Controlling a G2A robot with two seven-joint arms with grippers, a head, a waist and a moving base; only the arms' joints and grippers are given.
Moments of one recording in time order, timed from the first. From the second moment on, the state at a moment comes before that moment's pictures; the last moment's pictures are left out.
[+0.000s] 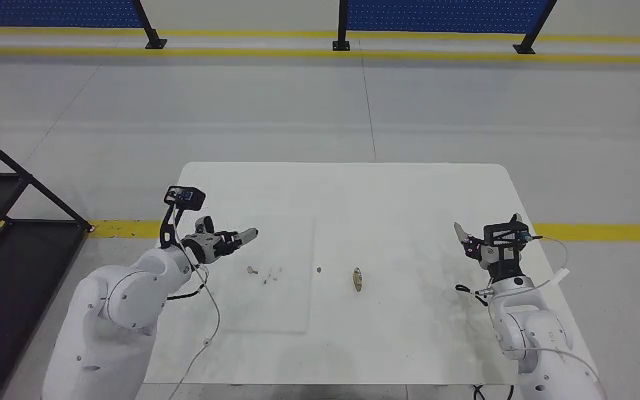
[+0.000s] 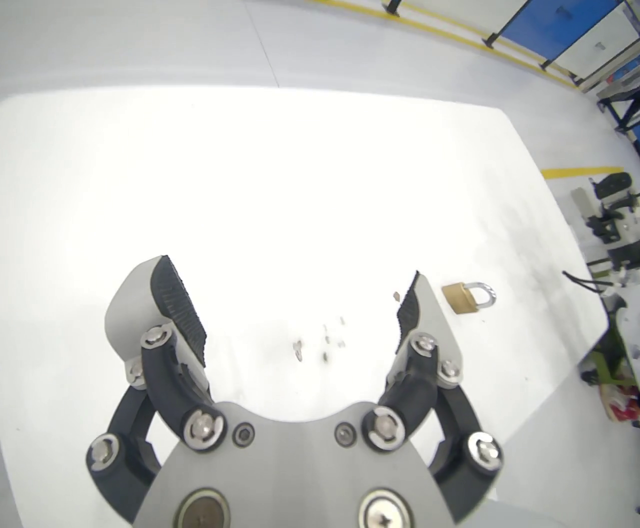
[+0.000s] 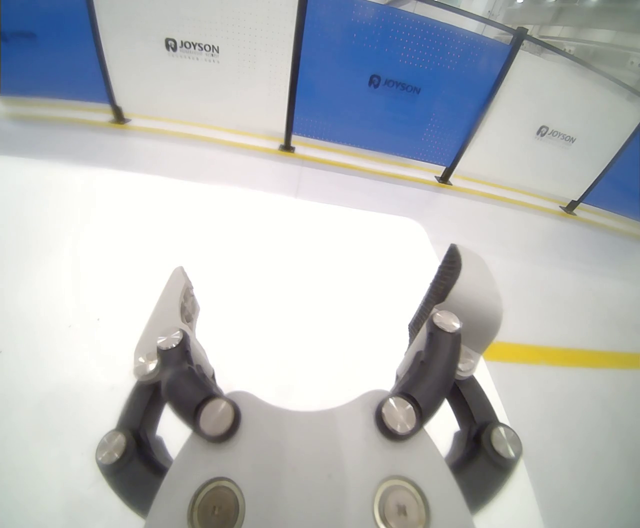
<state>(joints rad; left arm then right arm) 1.54 -1.14 -1.61 -2.07 0.71 0.04 -1.05 -1.73 -1.15 1.60 -1.80 -1.33 0.00 0.00</state>
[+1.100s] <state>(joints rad) 1.49 -1.11 -1.51 -1.98 0.59 0.31 -1.35 -1.73 -1.15 1.60 -1.80 -1.33 0.00 0.00</state>
